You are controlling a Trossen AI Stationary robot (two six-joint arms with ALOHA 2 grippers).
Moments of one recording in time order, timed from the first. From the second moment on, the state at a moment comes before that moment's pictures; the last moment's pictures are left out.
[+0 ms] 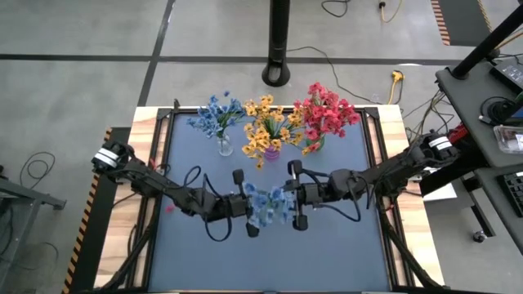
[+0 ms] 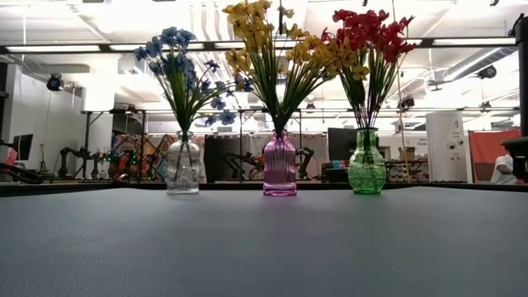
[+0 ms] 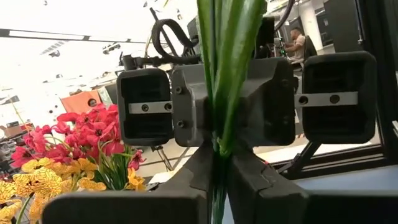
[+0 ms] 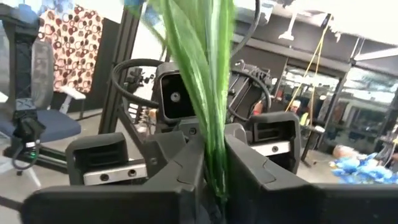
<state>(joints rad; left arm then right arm) -0.44 1.61 0.94 0.89 -0.65 0.44 0.30 1.50 0.88 0.86 0.16 -0.31</state>
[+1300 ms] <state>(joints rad) -0.40 0.86 0.60 0.82 -0.88 0.53 0.30 1.37 1.08 0.22 0.33 -0.21</state>
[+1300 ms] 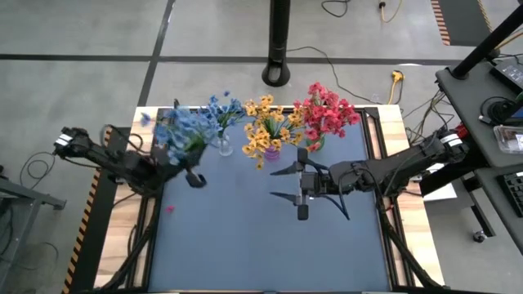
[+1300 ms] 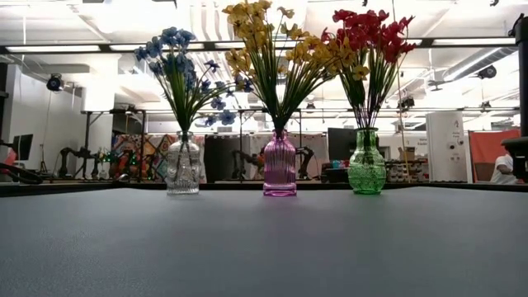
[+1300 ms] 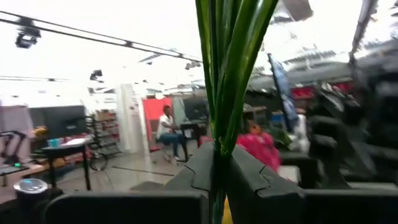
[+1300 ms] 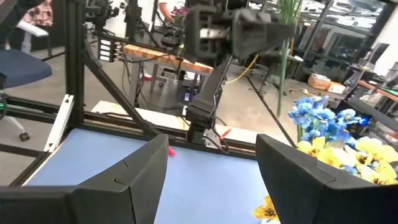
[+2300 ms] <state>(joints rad) 0.27 0.80 0.93 0.12 -0.33 0.33 0.26 1.39 1.08 0.21 0.34 -0.22</state>
